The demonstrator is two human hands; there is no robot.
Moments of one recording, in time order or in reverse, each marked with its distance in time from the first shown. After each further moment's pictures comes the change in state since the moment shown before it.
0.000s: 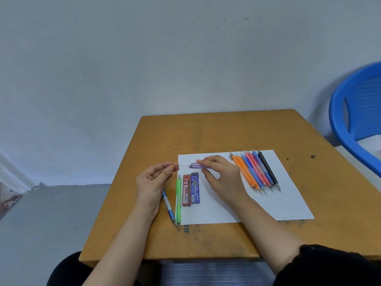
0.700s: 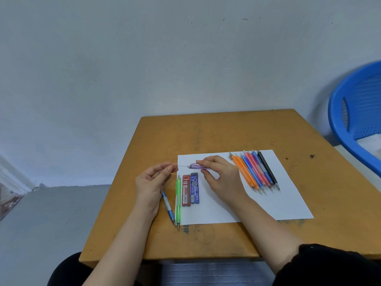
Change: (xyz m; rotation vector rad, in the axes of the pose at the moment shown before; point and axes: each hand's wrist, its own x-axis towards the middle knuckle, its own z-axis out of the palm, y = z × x) left_hand -0.001 0.002 0.000 -0.047 0.001 -0.023; right_hand 0.000 0.002 0.001 -0.004 0.002 -0.010
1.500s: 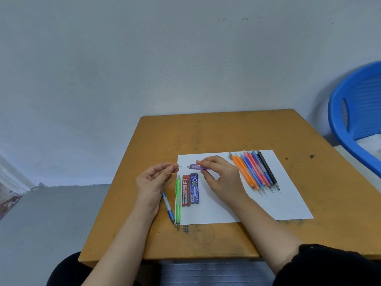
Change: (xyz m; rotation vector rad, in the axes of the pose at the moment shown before) left_hand -0.001 0.001 0.000 0.033 -0.005 -0.009; right_hand -0.001 -0.001 -0.001 -0.004 -0.007 0.004
